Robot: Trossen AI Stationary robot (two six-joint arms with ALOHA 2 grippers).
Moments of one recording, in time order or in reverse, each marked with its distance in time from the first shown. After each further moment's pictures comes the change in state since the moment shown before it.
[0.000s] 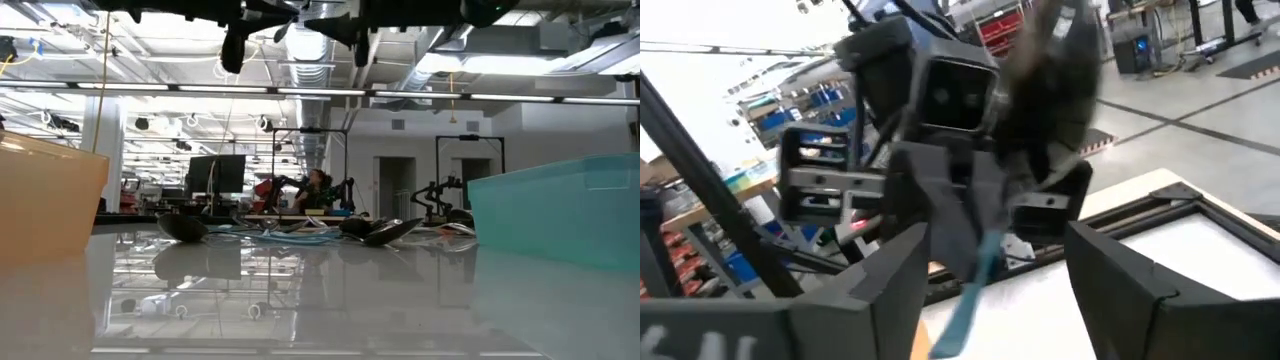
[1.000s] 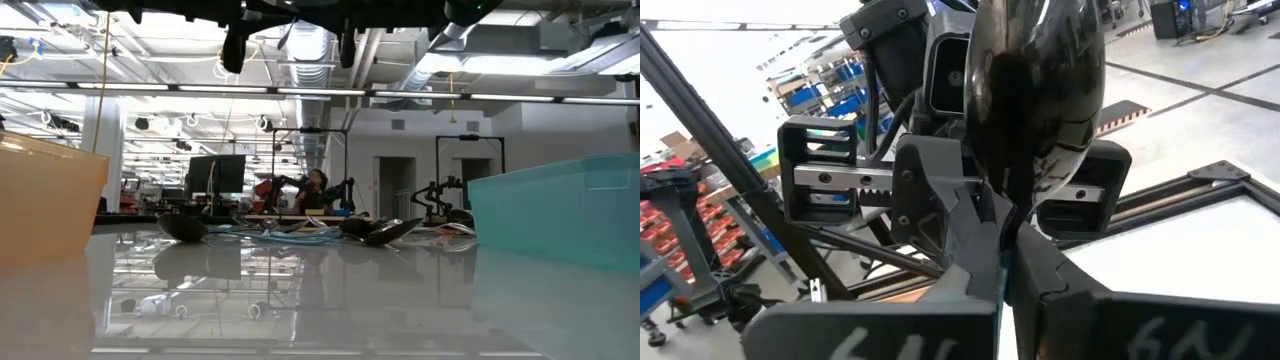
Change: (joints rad) left arm -0.003 0.001 0.000 0.000 0.012 0.014; right arm -0.026 0.066 0.096 -0.084 -0.105 0.002
